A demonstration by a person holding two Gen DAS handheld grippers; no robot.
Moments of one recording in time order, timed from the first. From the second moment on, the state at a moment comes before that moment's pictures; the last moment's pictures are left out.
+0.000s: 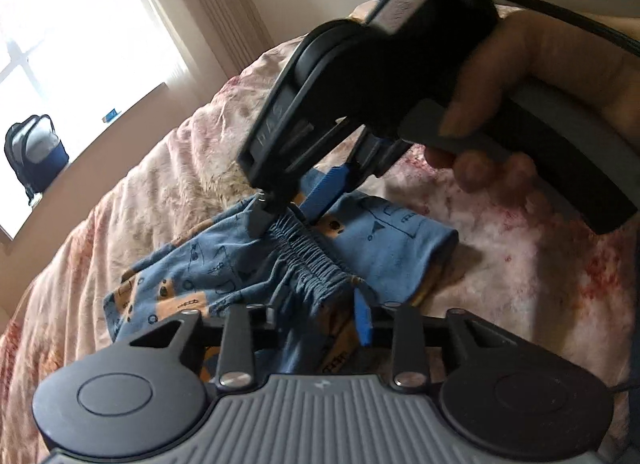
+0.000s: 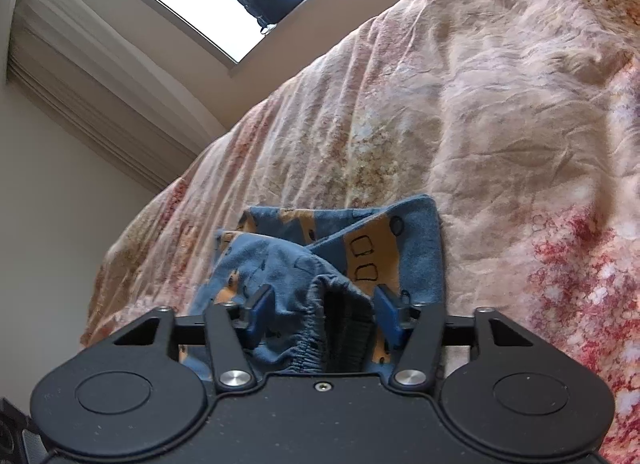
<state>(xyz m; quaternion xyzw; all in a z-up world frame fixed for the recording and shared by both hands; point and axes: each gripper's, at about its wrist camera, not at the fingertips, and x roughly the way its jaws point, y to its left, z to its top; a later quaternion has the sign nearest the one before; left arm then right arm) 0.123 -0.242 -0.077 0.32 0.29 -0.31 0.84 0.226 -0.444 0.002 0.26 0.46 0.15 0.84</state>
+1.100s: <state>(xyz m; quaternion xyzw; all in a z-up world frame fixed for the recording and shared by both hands) 0.129 -0.248 -0.075 0.34 0.33 -0.30 0.83 0.223 -0.449 0.004 0.26 0.45 0.13 0.84</state>
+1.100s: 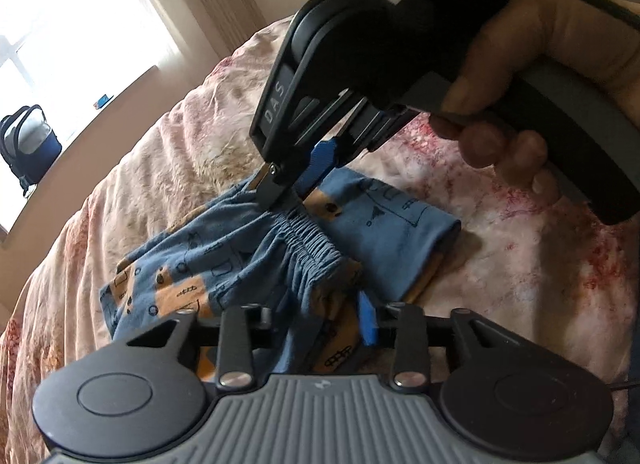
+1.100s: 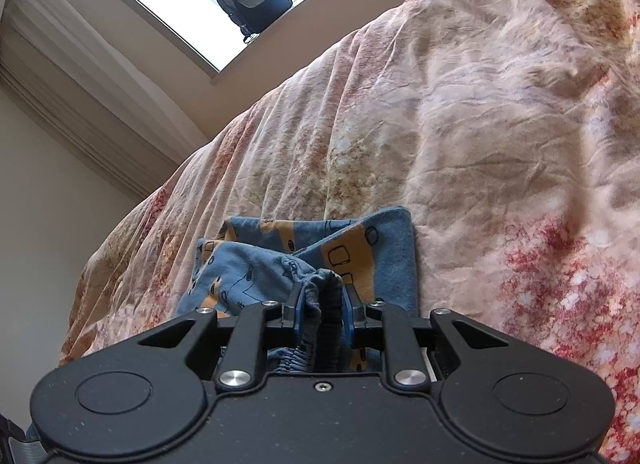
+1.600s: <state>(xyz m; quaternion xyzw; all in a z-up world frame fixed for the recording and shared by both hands) 0.130 -0.260 -0.062 0.26 0.33 -0.35 0.84 0.200 -0.478 0.034 0.25 0.42 0.10 0.87</state>
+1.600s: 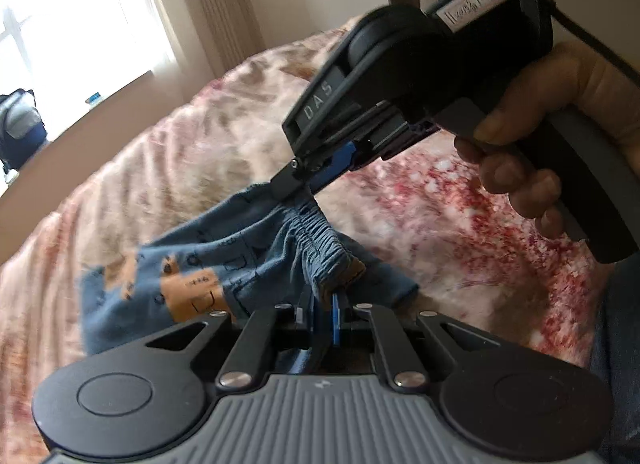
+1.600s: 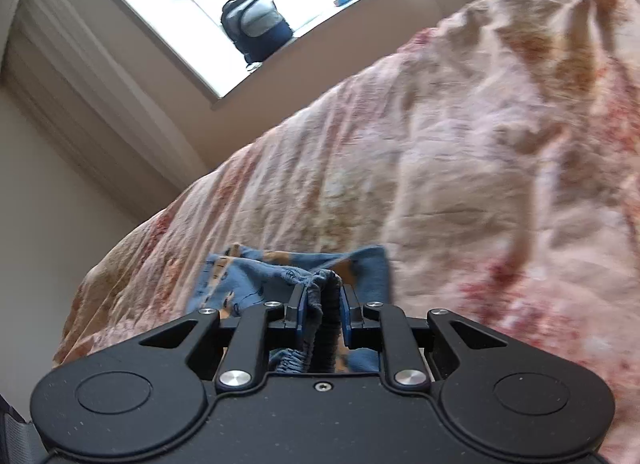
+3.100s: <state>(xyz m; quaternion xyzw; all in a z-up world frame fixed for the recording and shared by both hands) 0.267 -0.110 -0.093 0.01 0.39 -0.17 0.91 0.212 -0.390 0.003 -0.18 0.38 0.09 0.90</state>
